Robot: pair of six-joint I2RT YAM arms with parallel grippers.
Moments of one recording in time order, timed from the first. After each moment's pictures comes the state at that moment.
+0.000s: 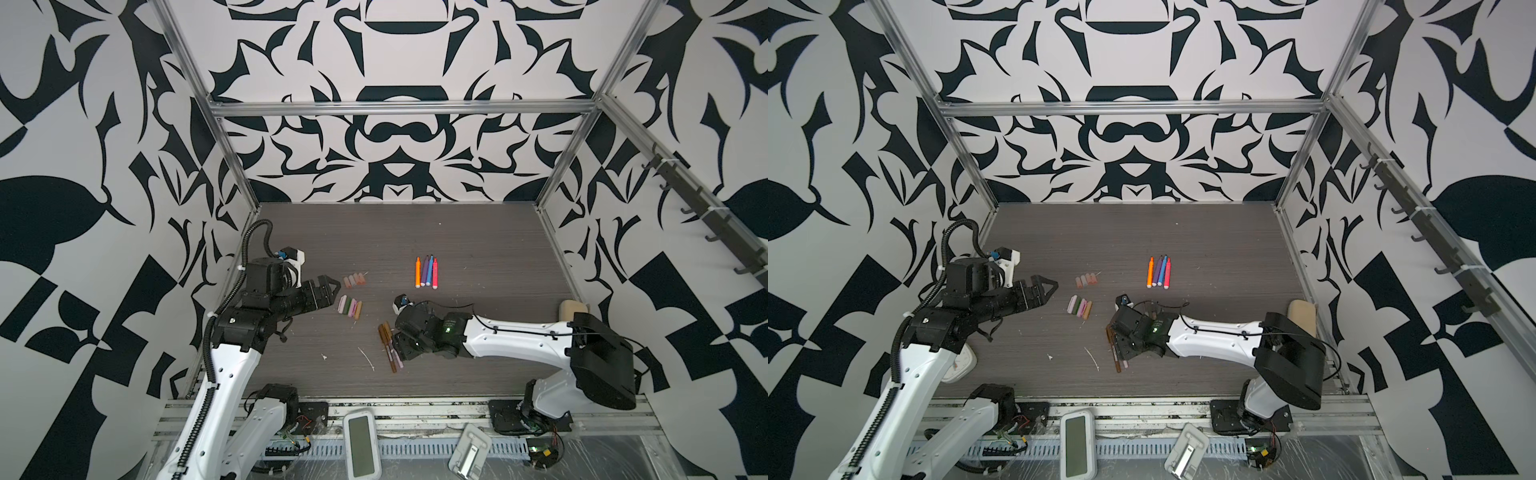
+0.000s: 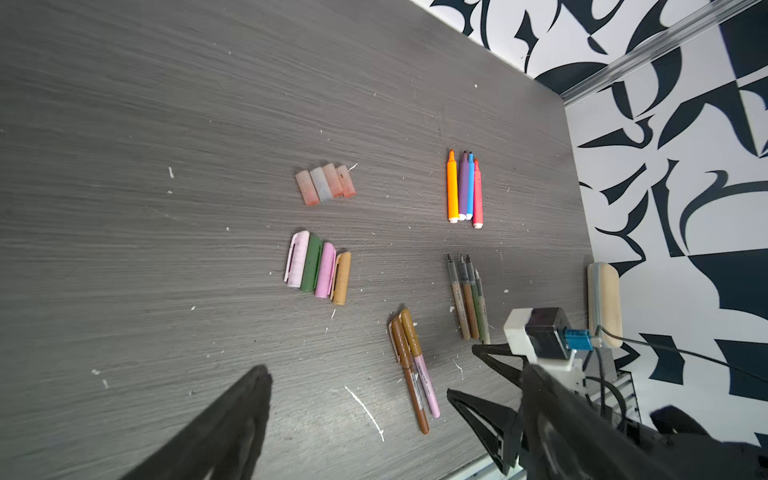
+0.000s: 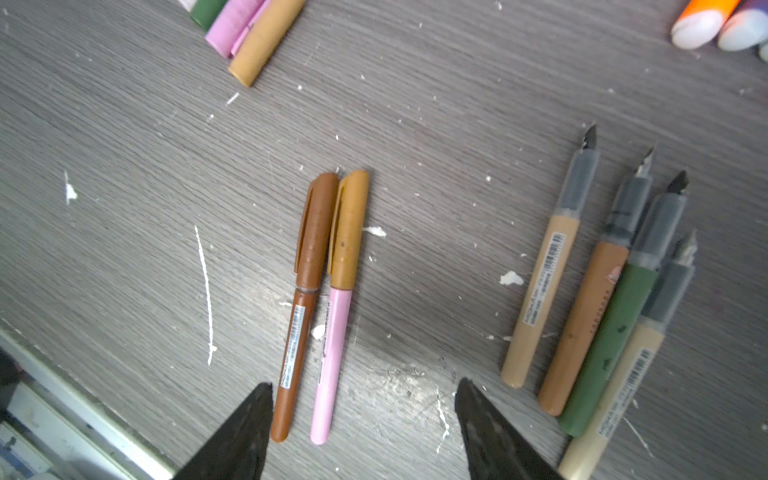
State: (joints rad) left arm -0.17 0.82 0.93 -0.84 0.38 -0.43; right arm 1.12 1.53 0.91 -0.45 0.13 0.63
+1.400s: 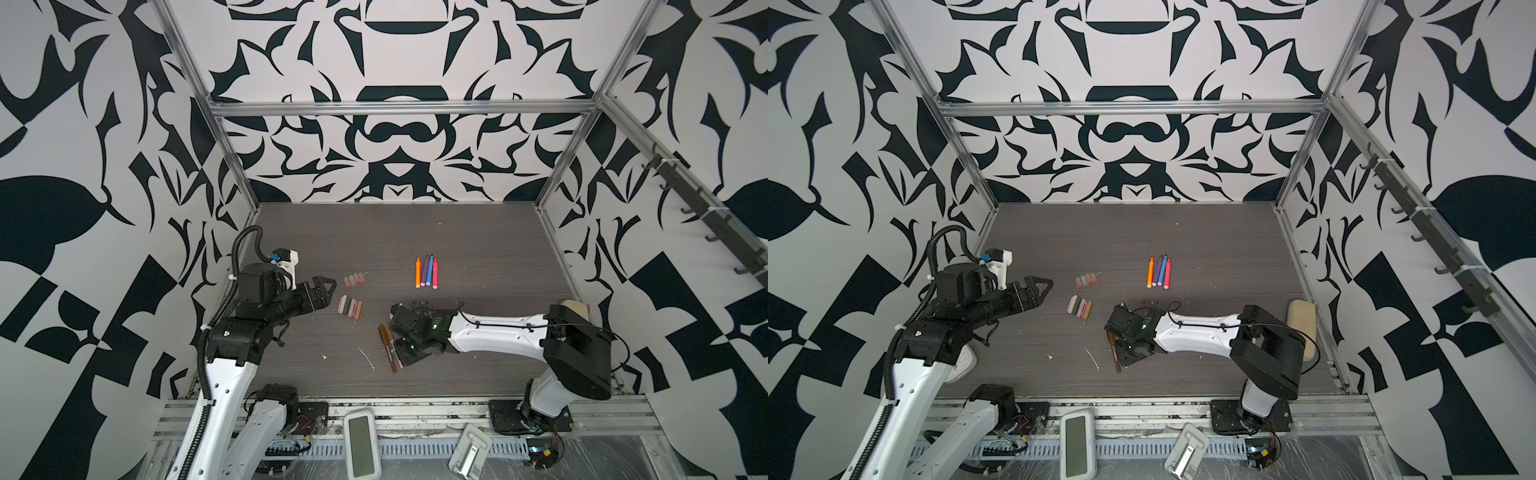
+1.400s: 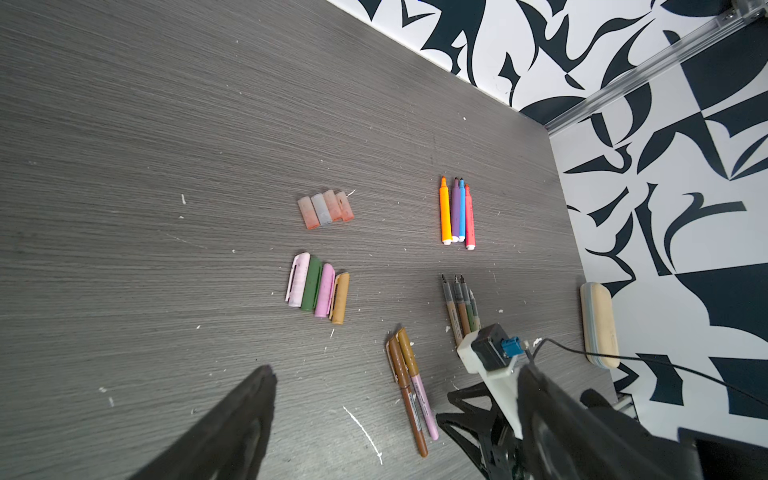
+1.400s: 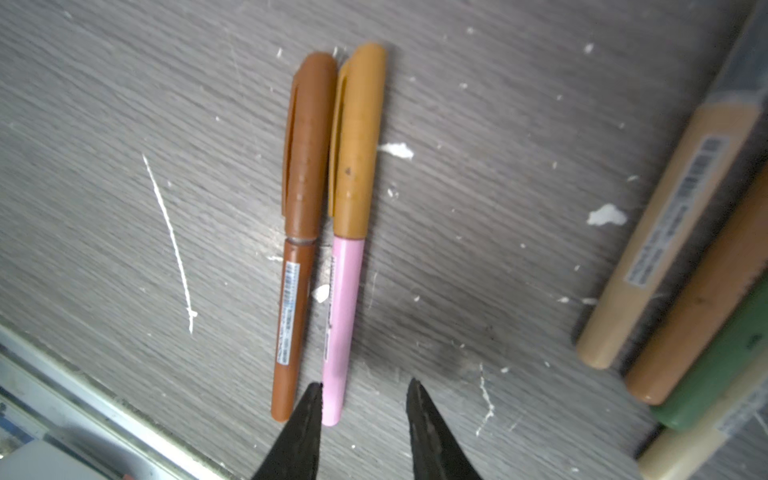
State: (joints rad) left arm -0.15 0.74 0.90 -0.80 0.37 -0.44; right arm 1.12 1.65 0.96 -0.54 -0.02 0.68
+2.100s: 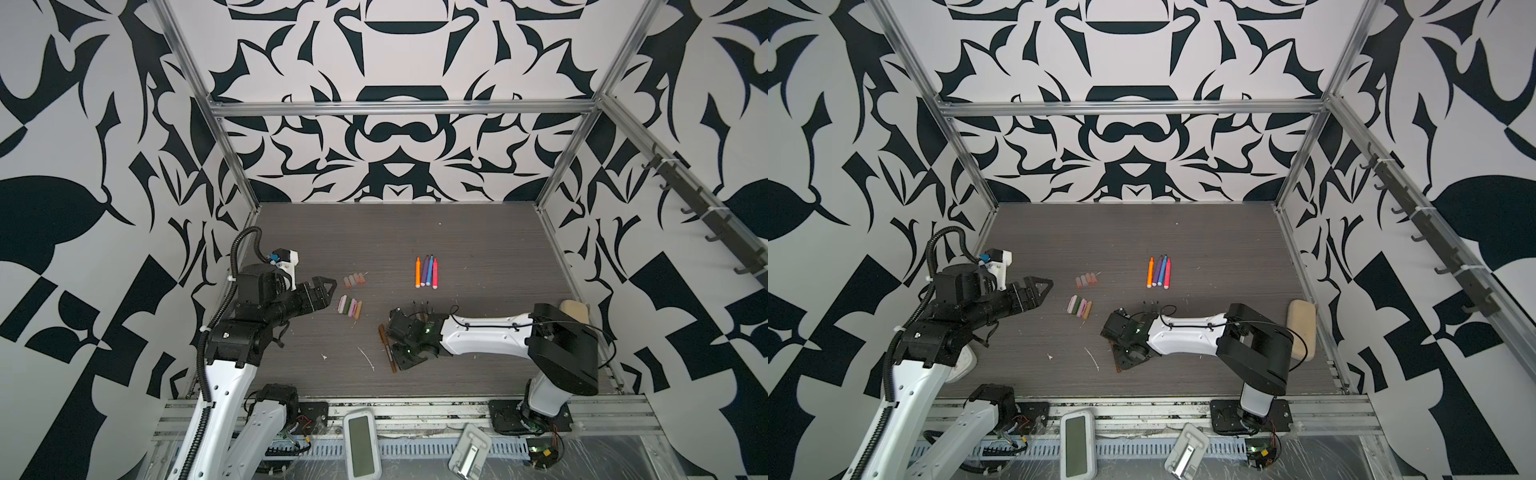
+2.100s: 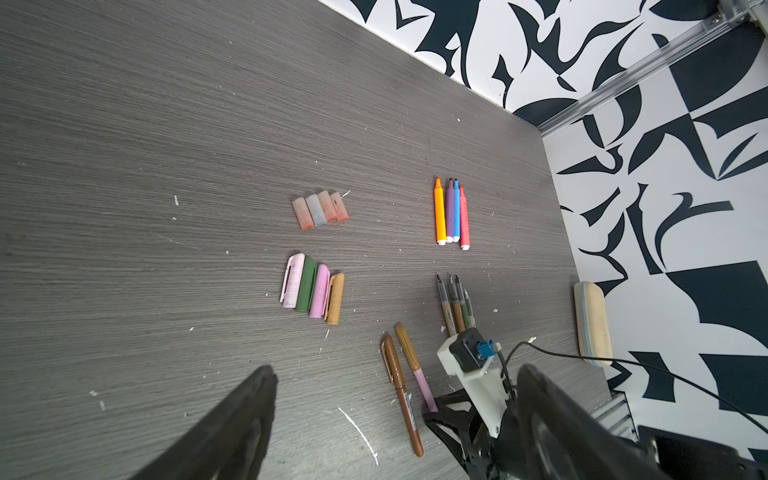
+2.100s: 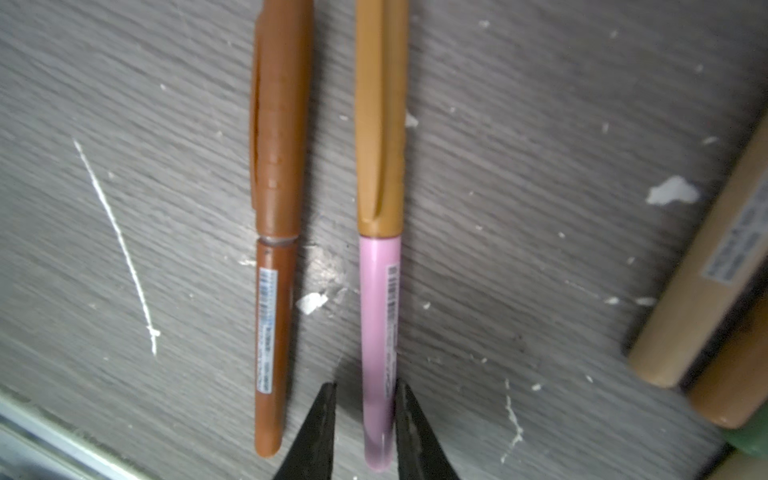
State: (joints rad) left arm -0.15 0.73 0.90 -0.80 0.38 -0.45; right arm 1.14 1.72 0.98 -0.54 0.00 0.73
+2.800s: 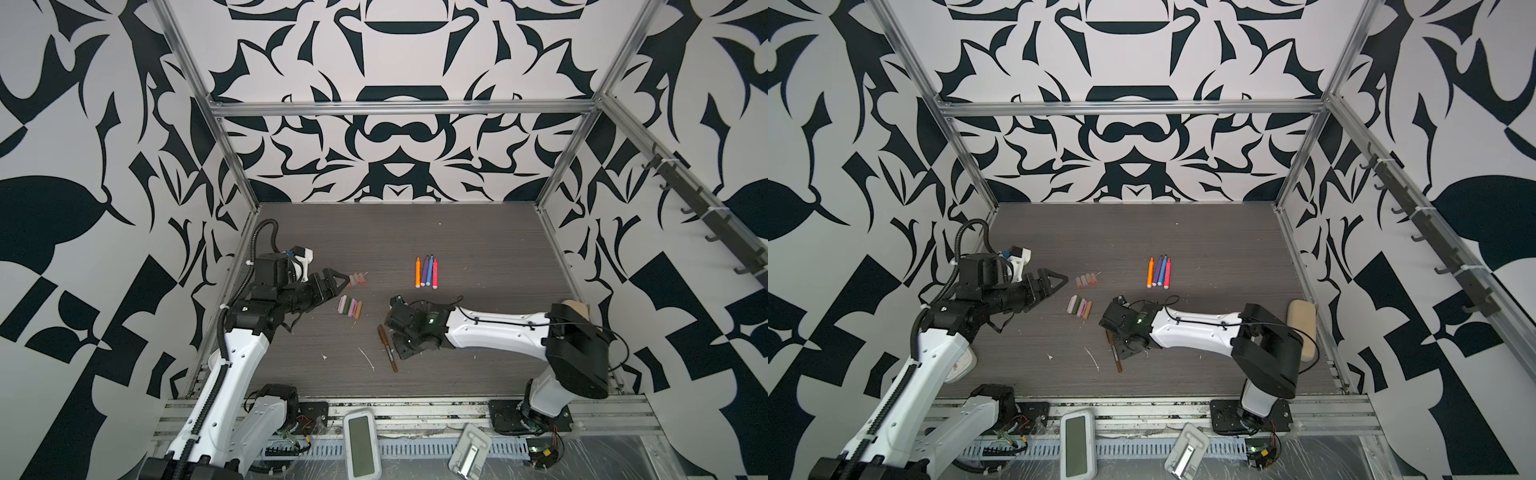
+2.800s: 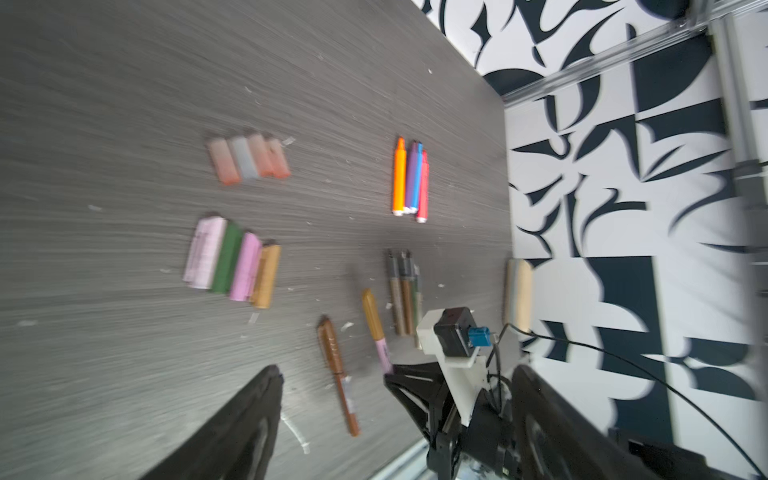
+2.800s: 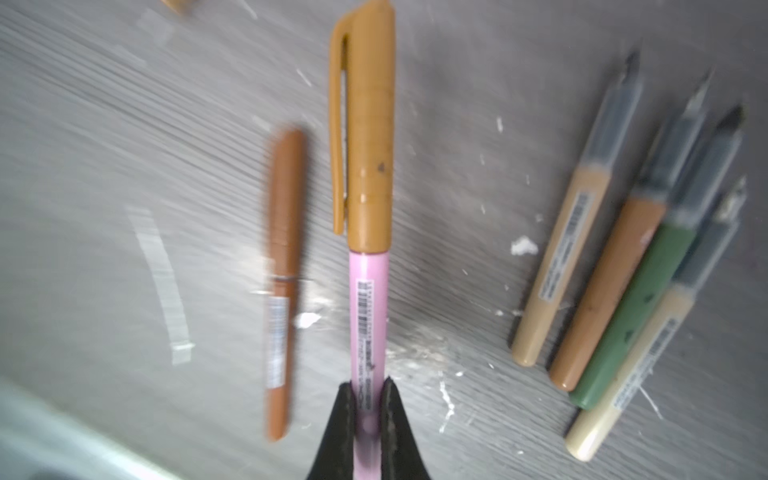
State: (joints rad) left arm -0.15 0.91 0.82 -0.62 0.63 -0.65; right arm 1.09 1.63 1.05 -0.62 0.06 0.67
